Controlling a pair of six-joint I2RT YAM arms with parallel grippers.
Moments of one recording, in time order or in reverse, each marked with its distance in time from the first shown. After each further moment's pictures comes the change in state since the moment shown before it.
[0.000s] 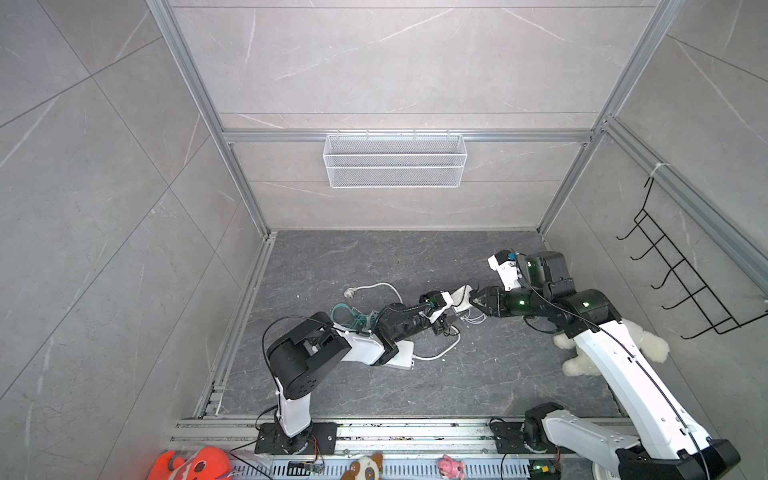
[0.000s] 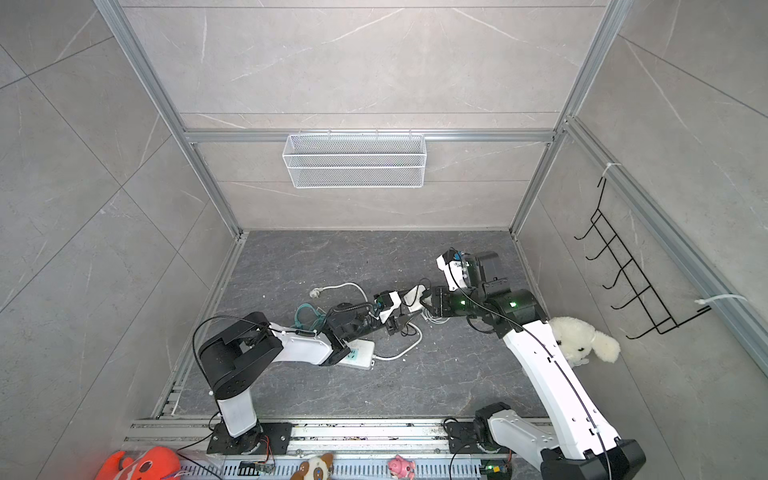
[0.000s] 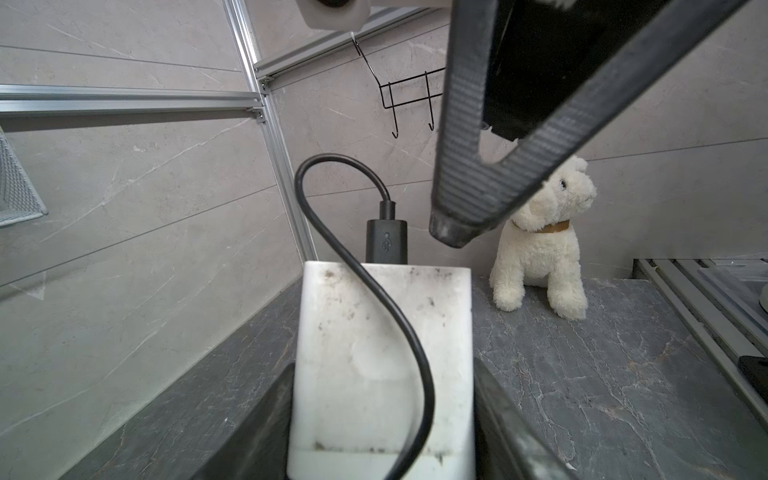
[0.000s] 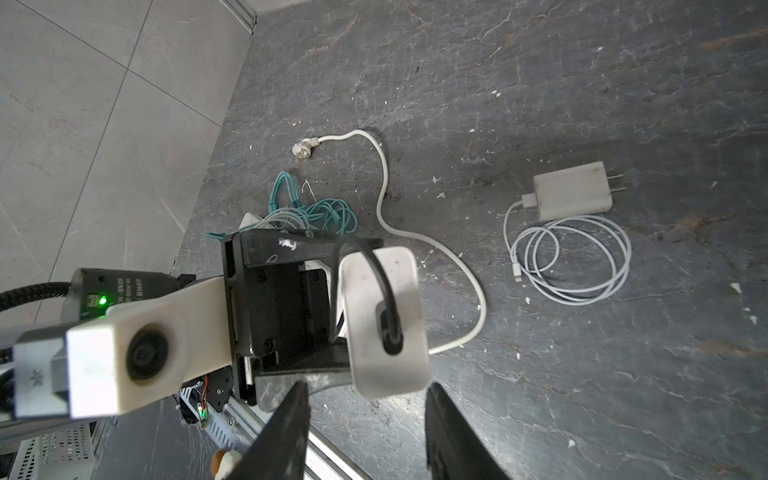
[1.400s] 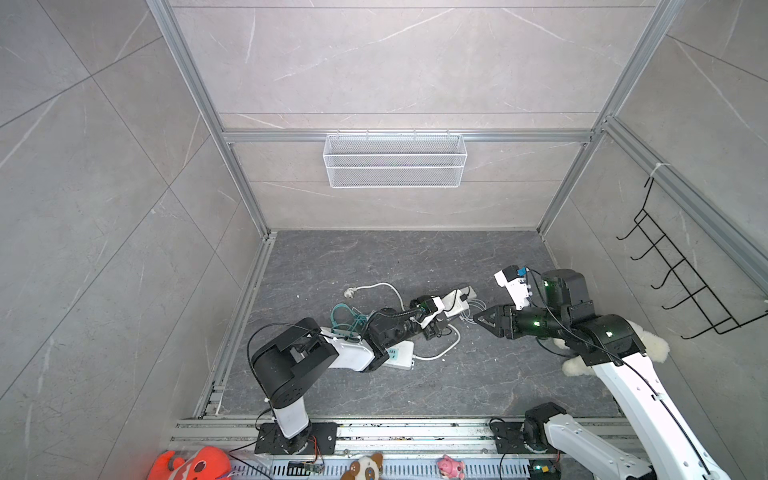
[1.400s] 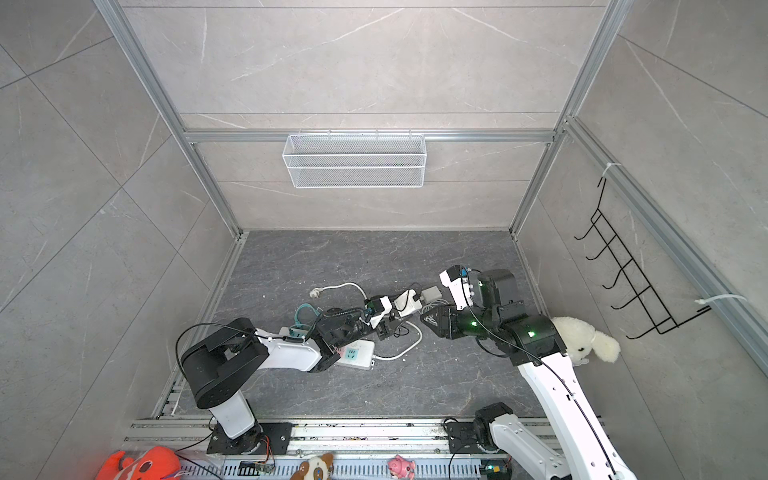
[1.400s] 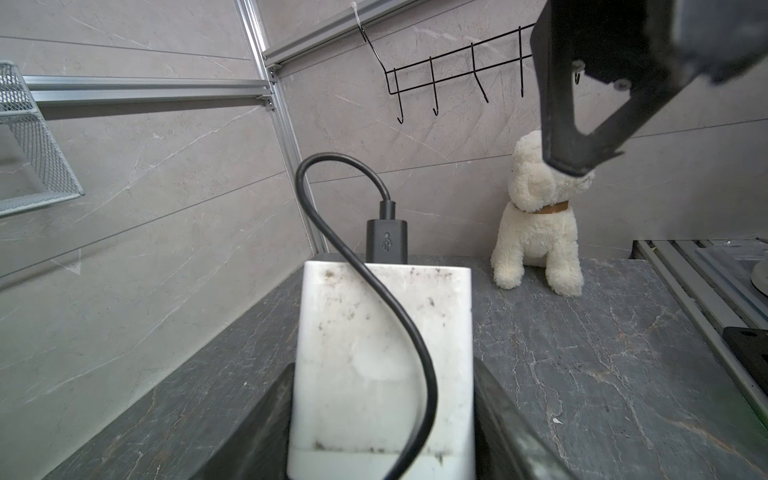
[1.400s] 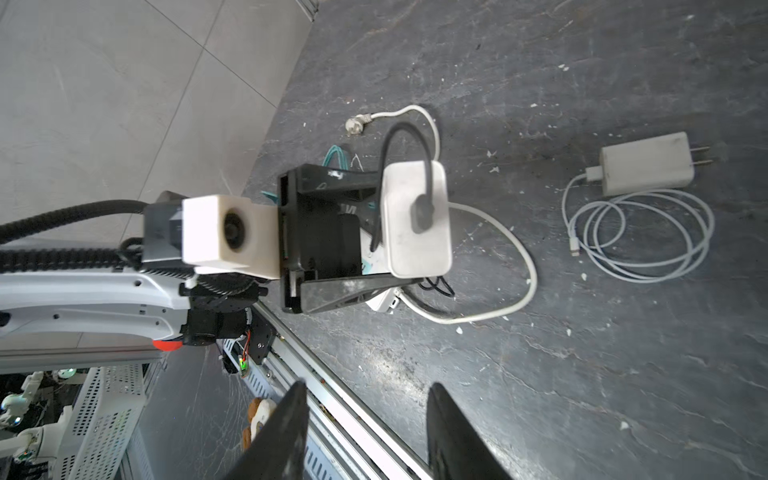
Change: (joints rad) left arm 0.008 -0.092 -0.107 -0.015 -0.019 0.040; right arm 0.000 -0.173 -0.081 -0.054 -0.111 -0.008
